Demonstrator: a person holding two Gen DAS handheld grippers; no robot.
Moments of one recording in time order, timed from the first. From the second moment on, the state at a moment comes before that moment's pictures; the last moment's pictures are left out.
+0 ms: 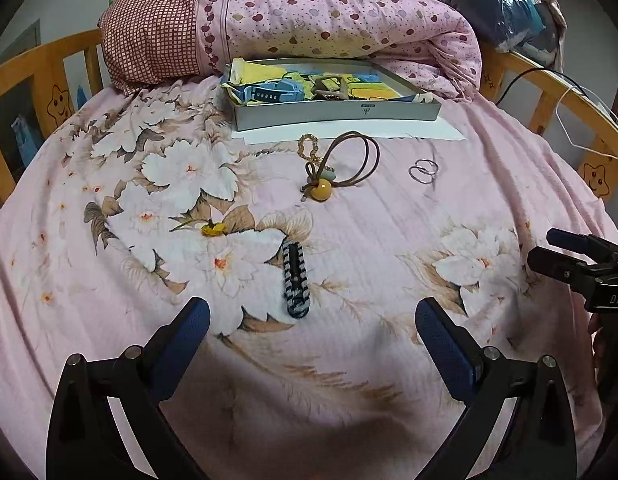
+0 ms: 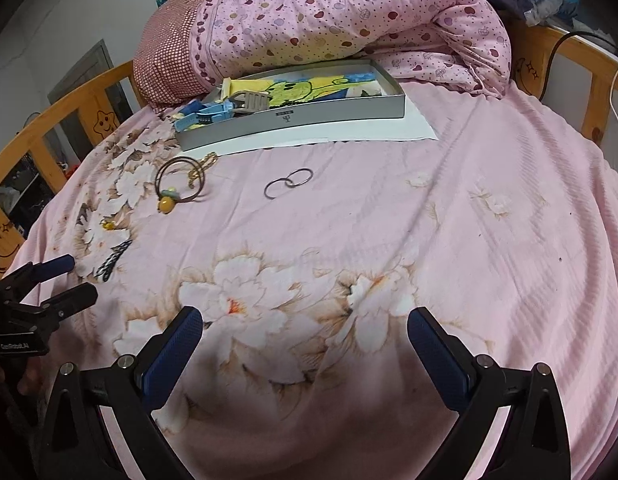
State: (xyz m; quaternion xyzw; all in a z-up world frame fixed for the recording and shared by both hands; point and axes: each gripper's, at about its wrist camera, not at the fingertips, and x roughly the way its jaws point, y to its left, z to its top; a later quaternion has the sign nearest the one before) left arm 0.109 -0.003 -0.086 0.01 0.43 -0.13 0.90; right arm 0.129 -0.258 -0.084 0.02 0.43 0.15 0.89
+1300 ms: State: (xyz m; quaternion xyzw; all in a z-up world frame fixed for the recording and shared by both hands) left arm 0.140 -0.001 -0.111 -0.02 0.43 -0.09 0.90; right arm 0.281 -0.206 -0.116 -0.04 0.43 0.30 0.85
